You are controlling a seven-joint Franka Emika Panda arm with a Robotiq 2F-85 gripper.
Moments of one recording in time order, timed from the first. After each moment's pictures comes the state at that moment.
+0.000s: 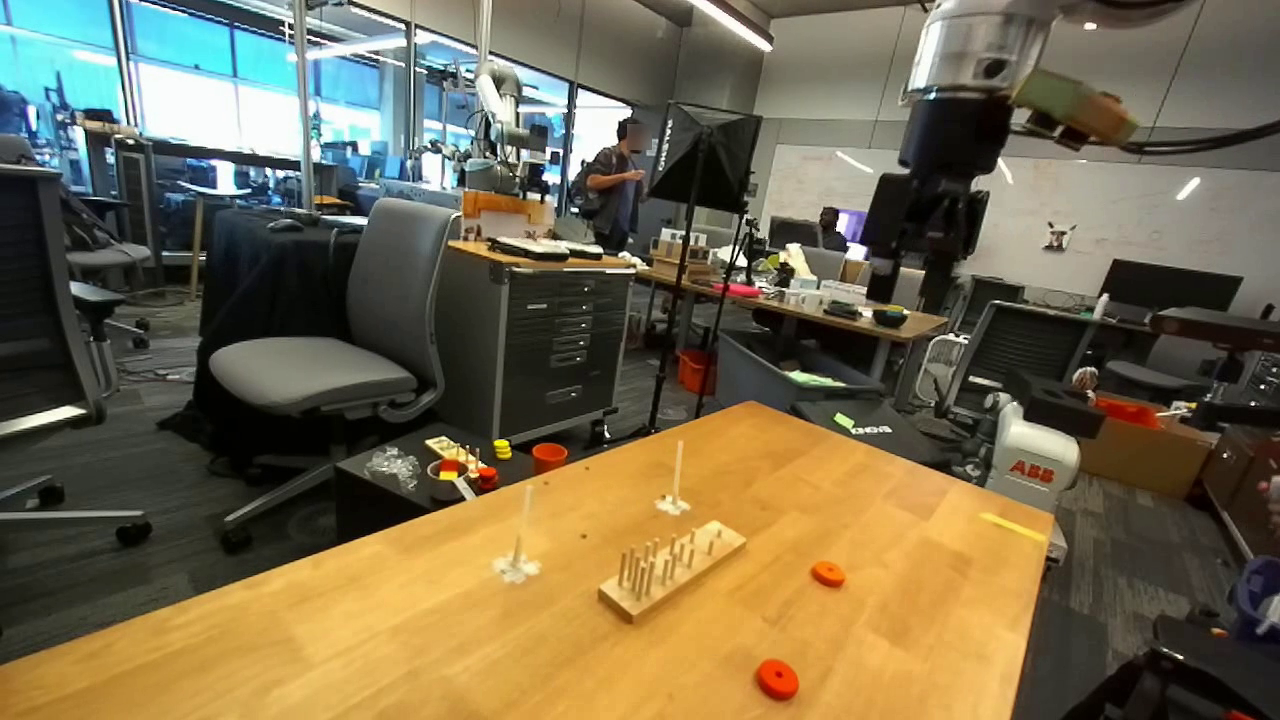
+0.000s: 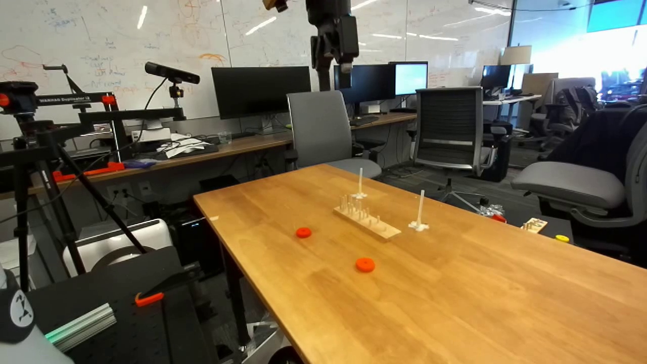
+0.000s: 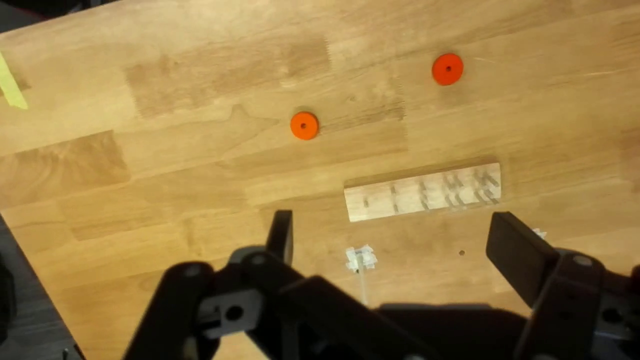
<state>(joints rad) -0.01 -0.12 0.18 -2.14 -0.05 2.02 0.38</state>
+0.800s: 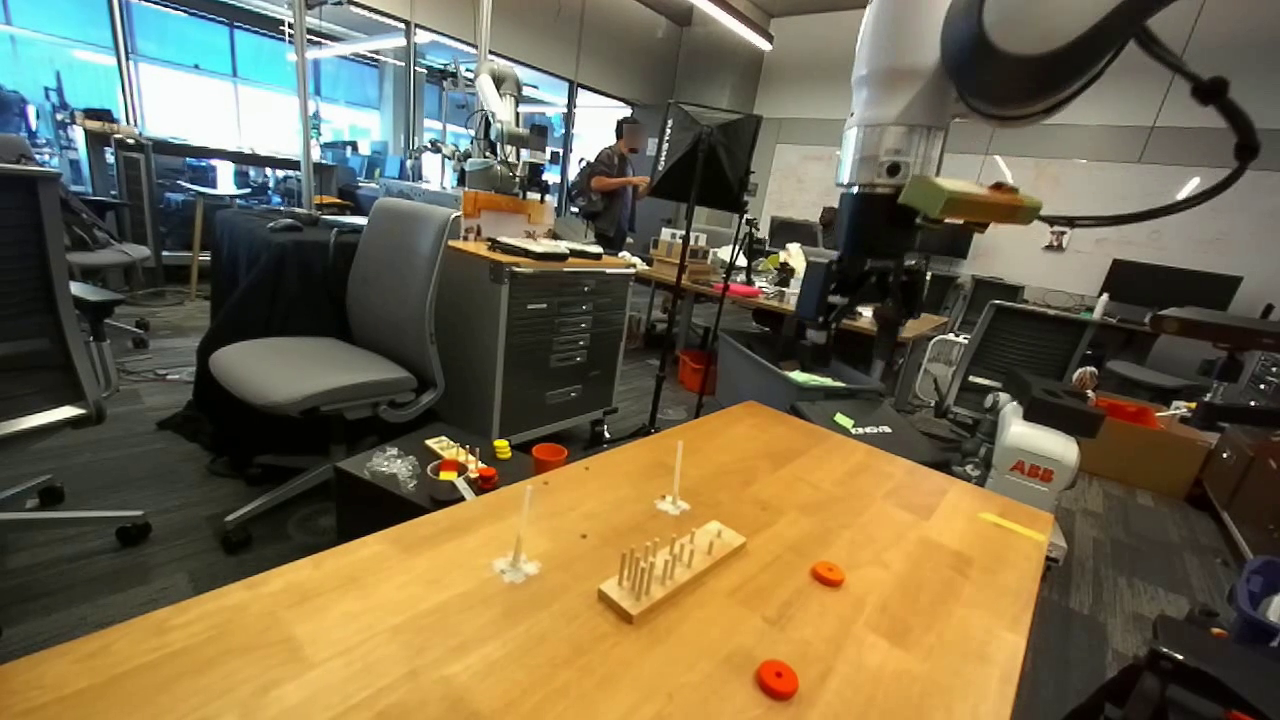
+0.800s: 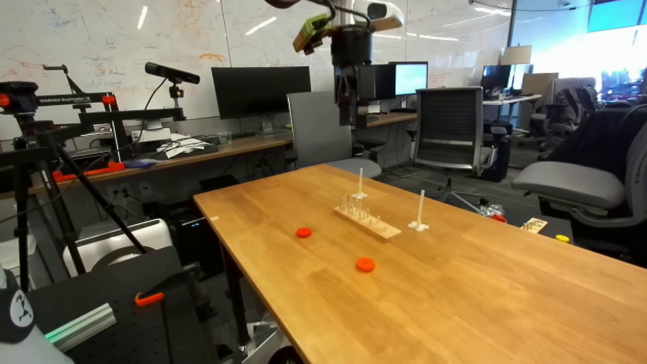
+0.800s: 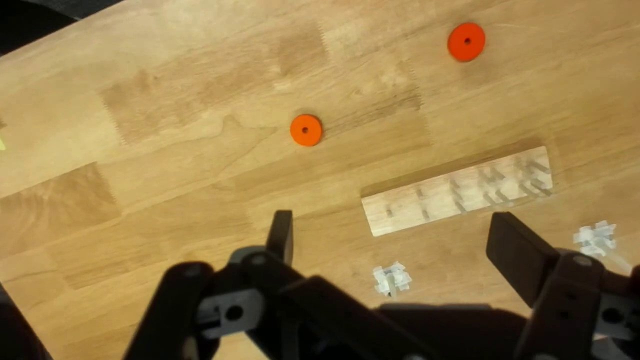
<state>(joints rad) 0.01 0.09 0.14 -2.07 -0.08 2.09 0.51</state>
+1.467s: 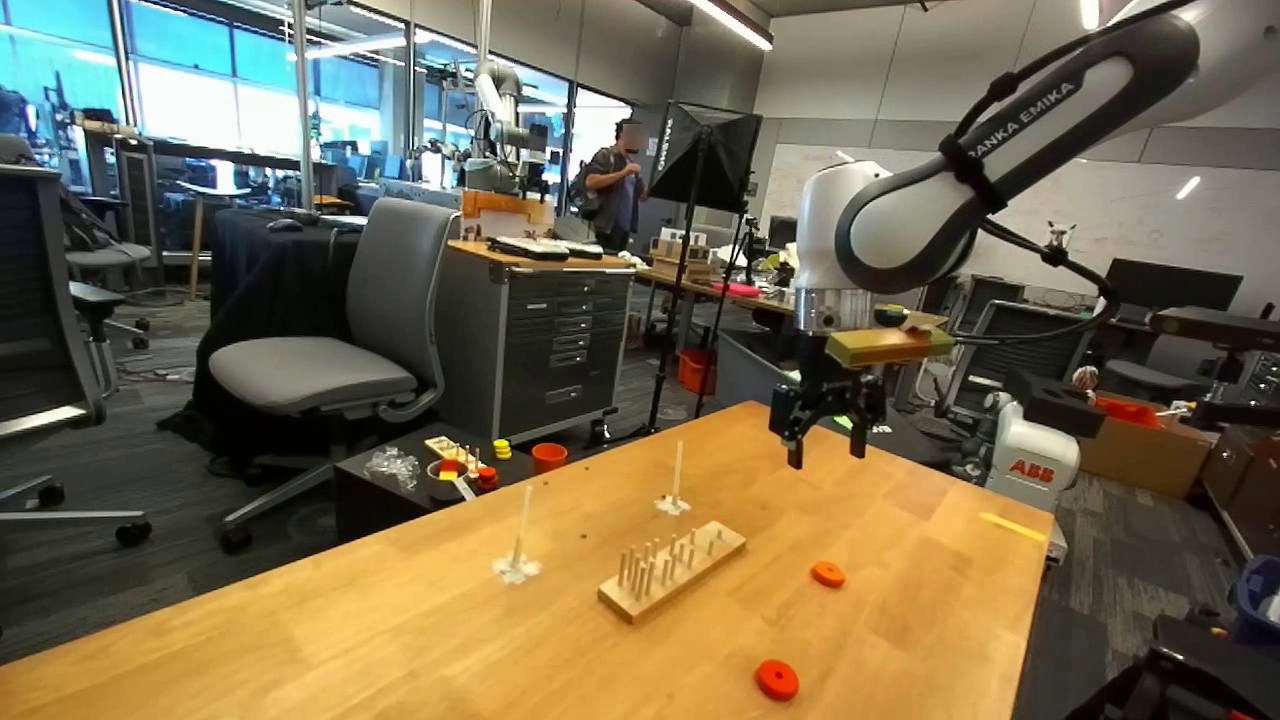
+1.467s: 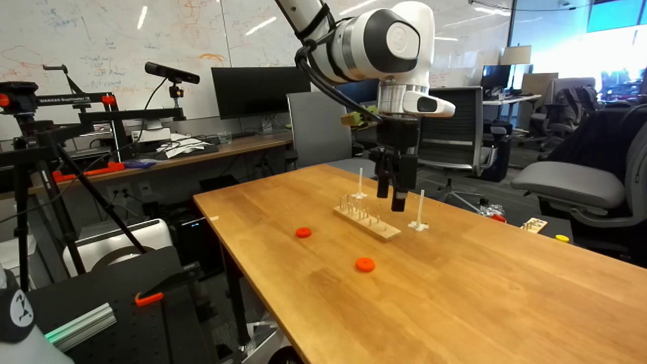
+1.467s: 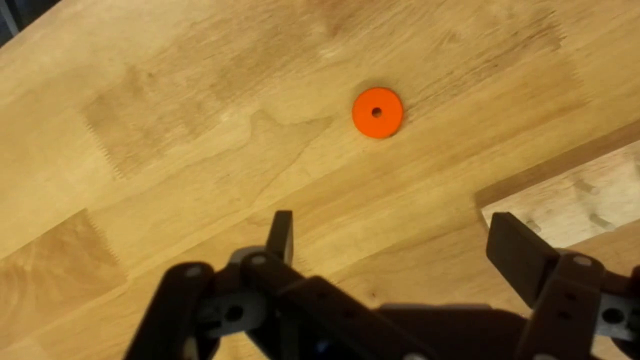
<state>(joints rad) 0.02 0.43 -0.01 -1.97 -0.09 2.21 0.54</state>
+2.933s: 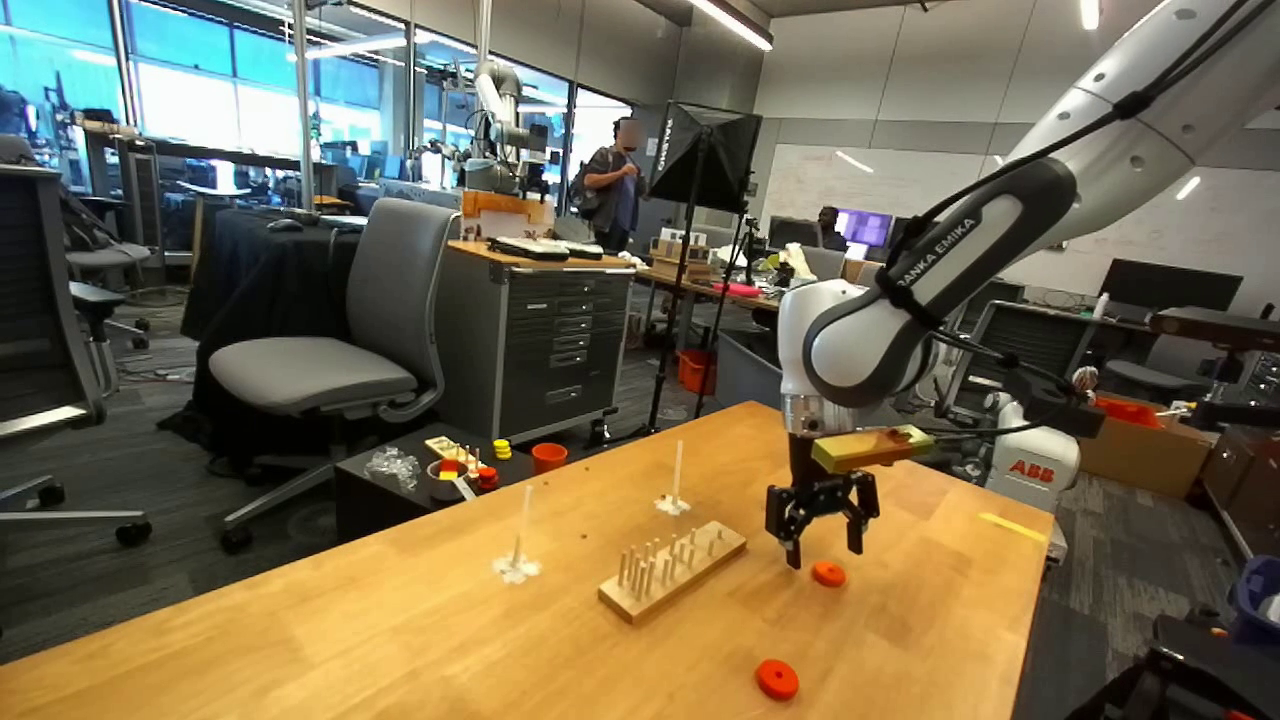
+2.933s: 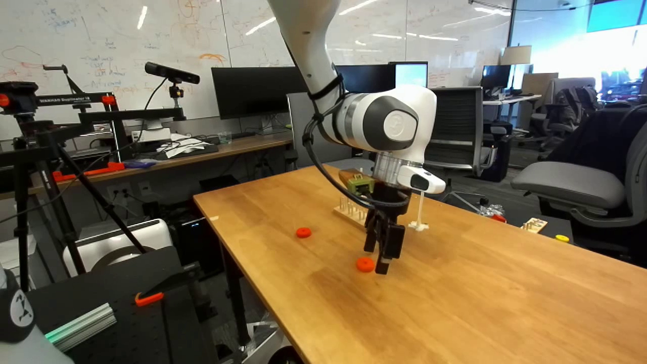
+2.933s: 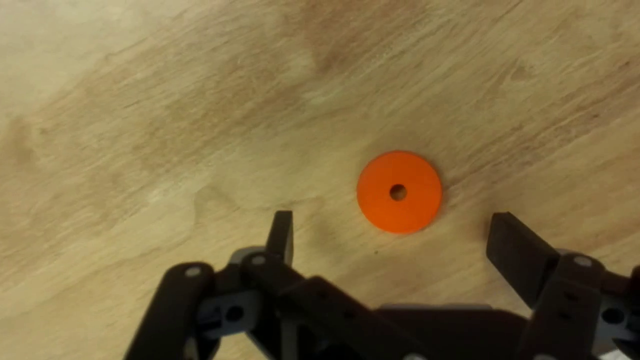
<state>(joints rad) 0.04 0.67 -0.04 -1.94 0.02 2.31 0.47</state>
